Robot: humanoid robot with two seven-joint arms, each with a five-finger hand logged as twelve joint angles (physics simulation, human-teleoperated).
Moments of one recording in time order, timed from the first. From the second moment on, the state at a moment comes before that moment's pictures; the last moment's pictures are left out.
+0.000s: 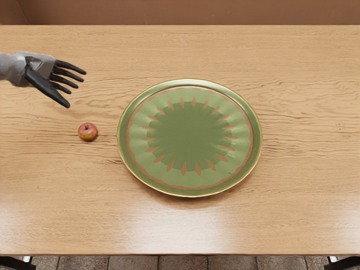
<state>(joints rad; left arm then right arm) -1.31 0.76 -0.11 -0.86 0.24 -0.61 0.36 -0.05 0.00 -0.08 0.22 0.04 -0.04 -0.18</state>
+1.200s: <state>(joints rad) -1.20 0.97 -0.13 -1.58 0.53 0.05 0.53 -0.06 0.00 -0.08 0.22 0.04 -0.04 -0.18</state>
